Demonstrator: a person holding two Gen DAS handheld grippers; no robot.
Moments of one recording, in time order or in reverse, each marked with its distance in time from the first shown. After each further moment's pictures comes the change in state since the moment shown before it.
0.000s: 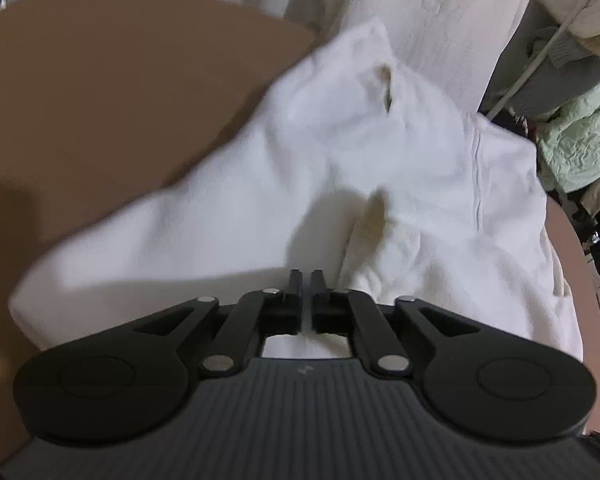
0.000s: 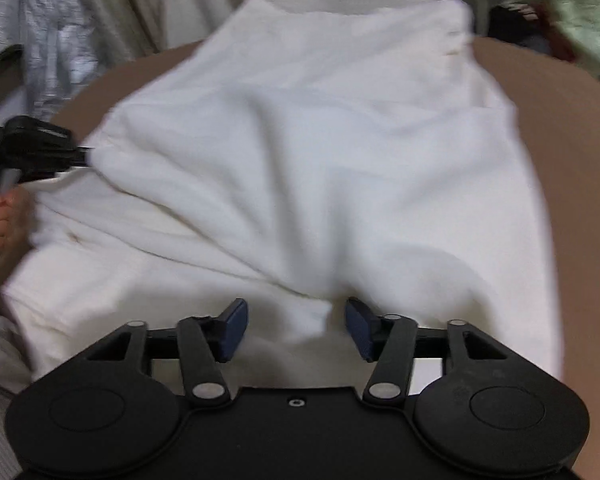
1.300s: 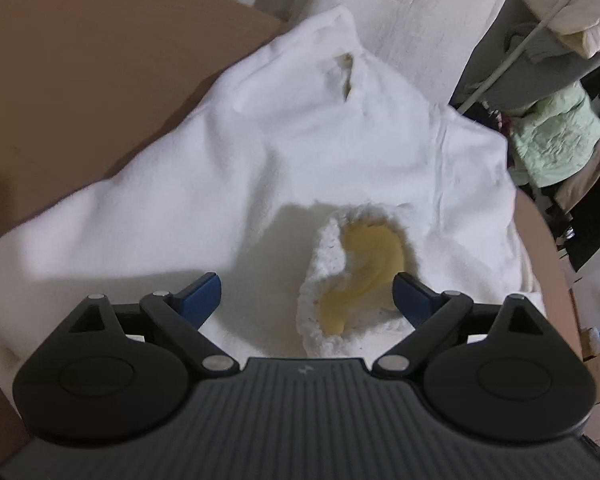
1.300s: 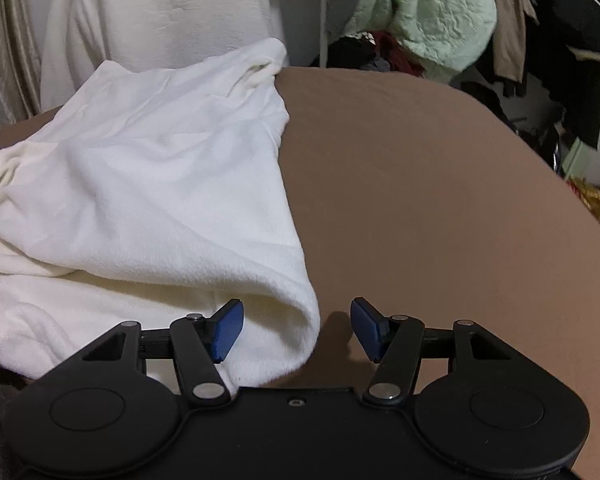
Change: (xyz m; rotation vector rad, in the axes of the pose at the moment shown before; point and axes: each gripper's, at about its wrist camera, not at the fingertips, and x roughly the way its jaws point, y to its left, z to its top) left arm 0.011 -0.027 0.001 -0.018 0.045 -0.094; right arm -0.037 -0.074 -0.045 0.128 -0.163 -0.272
